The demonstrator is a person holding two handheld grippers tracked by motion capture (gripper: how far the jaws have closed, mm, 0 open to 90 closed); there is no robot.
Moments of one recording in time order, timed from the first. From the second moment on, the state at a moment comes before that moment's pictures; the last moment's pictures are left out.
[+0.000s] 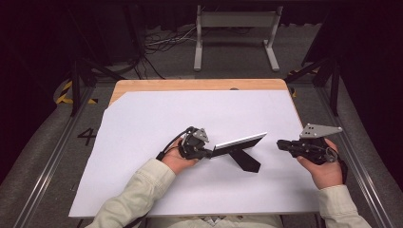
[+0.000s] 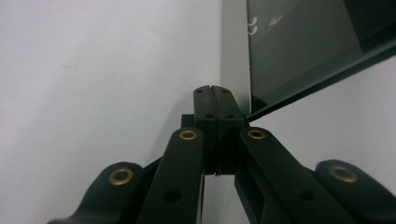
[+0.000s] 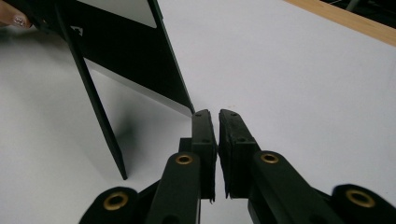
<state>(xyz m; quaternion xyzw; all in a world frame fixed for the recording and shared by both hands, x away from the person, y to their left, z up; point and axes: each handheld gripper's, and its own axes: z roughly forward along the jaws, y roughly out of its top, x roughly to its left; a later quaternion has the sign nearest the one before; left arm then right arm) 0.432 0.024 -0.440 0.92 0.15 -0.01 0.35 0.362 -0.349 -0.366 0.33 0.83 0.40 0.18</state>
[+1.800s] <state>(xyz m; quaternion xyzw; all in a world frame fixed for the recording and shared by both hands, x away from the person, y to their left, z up) 0.355 -0.061 -0.435 0.95 -0.03 -0.05 0.31 0.352 -0.358 -0.348 0.35 0.82 0.42 0.19</state>
